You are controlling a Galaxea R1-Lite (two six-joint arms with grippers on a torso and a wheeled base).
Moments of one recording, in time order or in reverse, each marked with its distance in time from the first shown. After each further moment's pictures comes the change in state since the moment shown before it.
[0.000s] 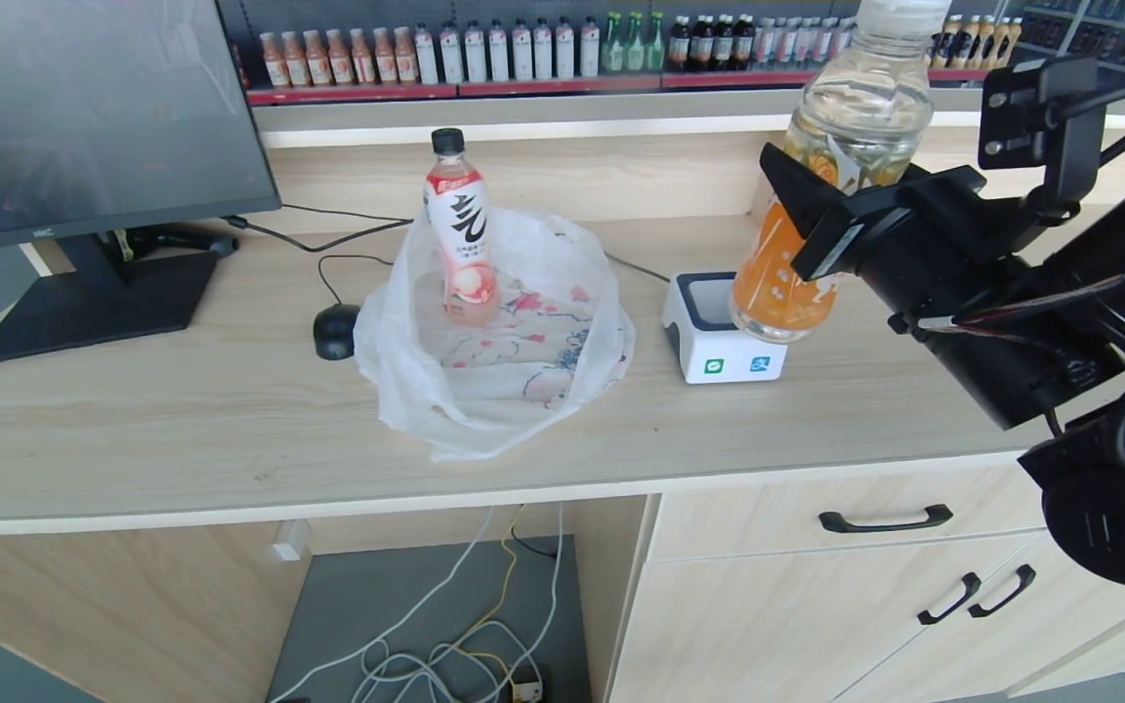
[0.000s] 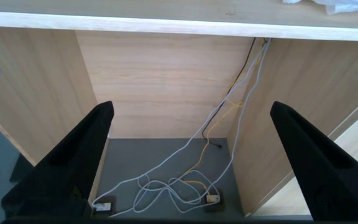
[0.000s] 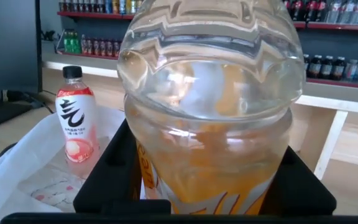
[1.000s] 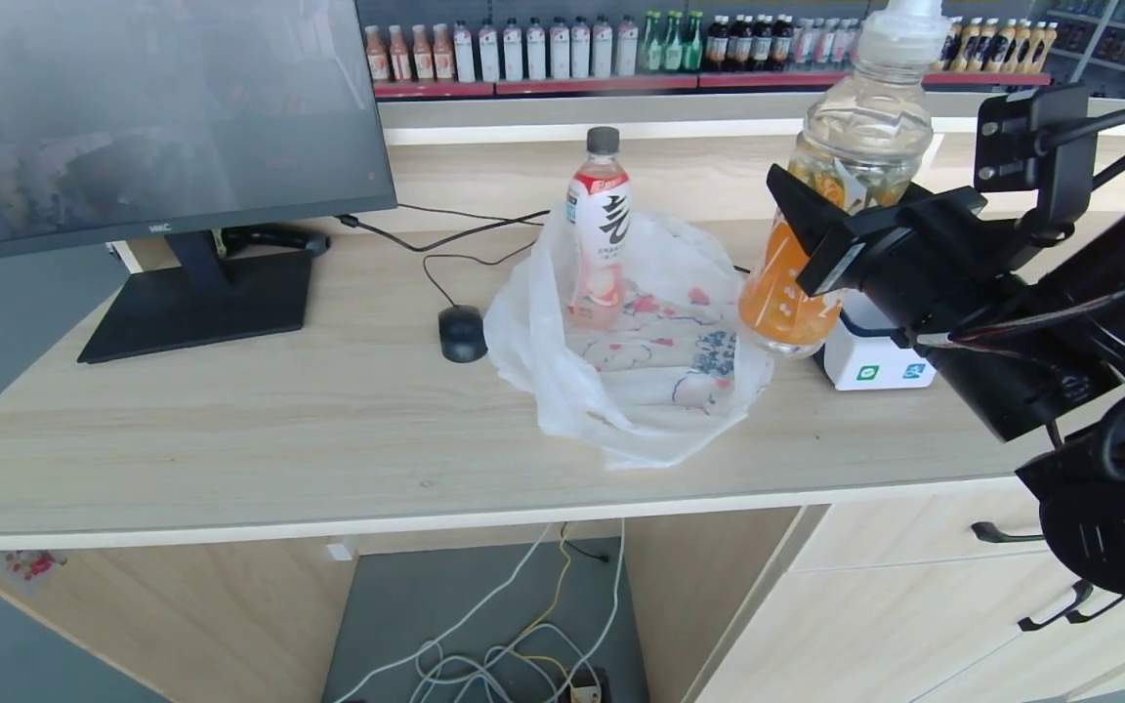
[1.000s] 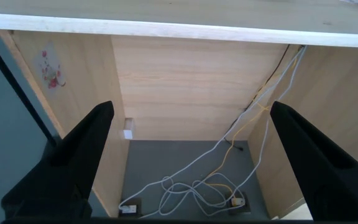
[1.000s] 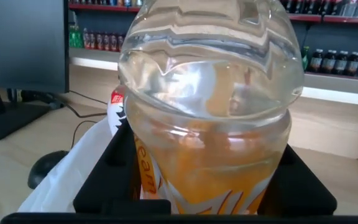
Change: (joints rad) left arm 0.000 0.000 0.000 0.000 0.000 -0.001; right arm -0.023 0.004 0.045 -0.030 -0.006 0.004
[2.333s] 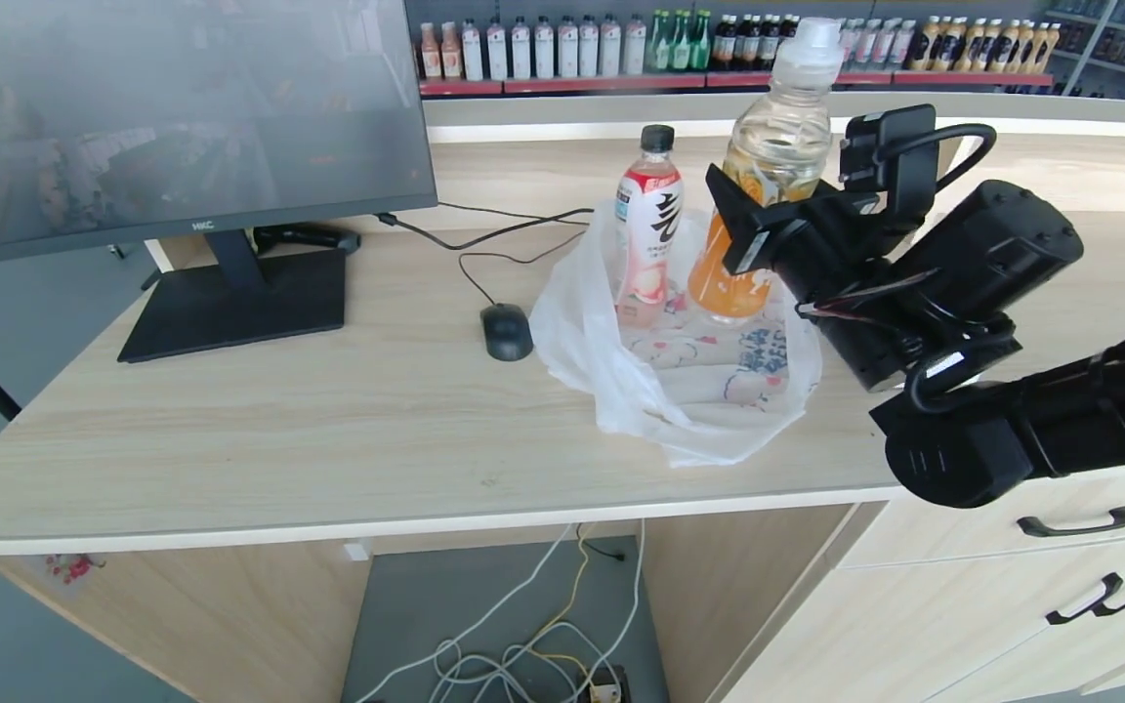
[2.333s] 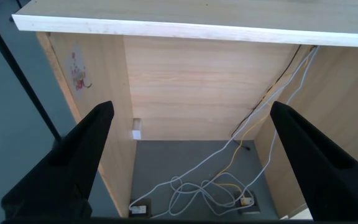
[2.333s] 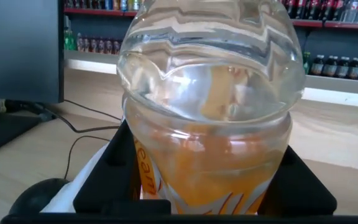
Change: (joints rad) left arm 0.000 0.000 0.000 0.000 0.000 0.001; right arm -0.025 0.251 -0.287 -0.004 -0.004 -0.001
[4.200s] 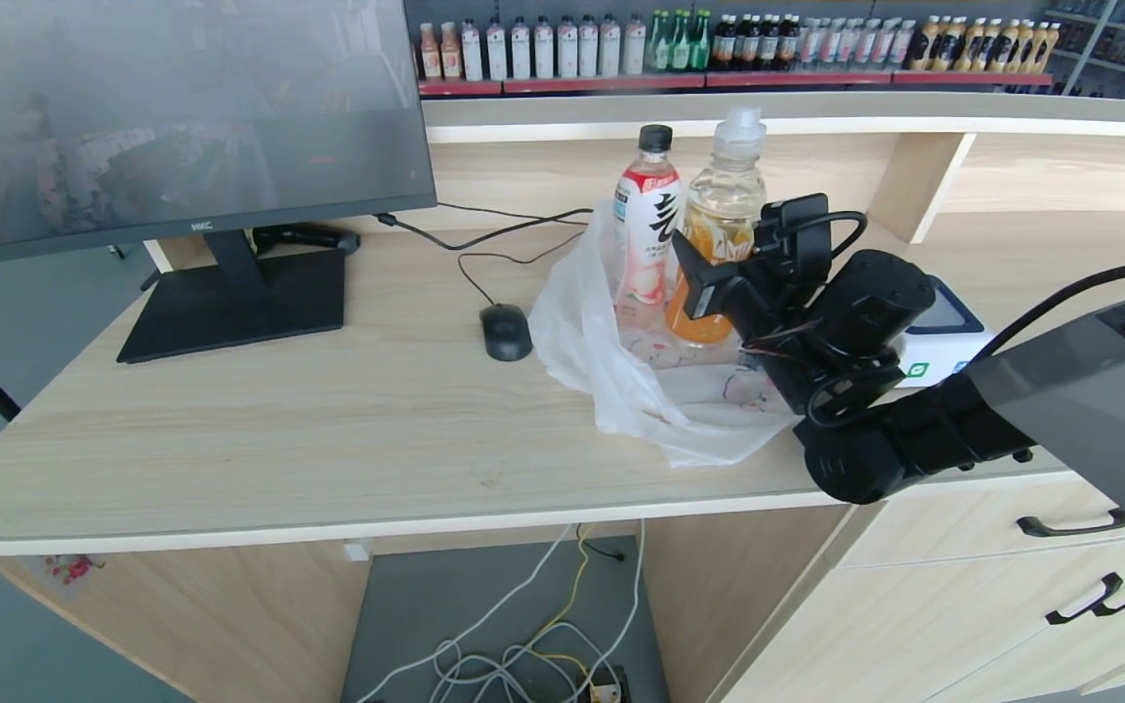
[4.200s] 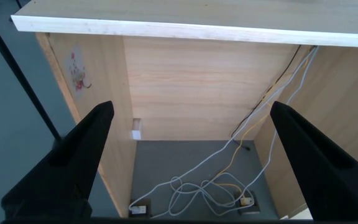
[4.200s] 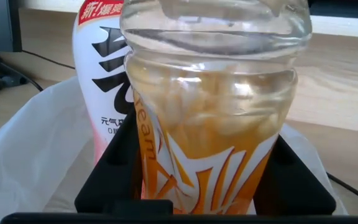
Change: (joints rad) left arm 0.000 0.000 0.000 0.000 0.000 0.000; right arm -0.026 0.229 -0.131 -0.002 -0.001 0.014
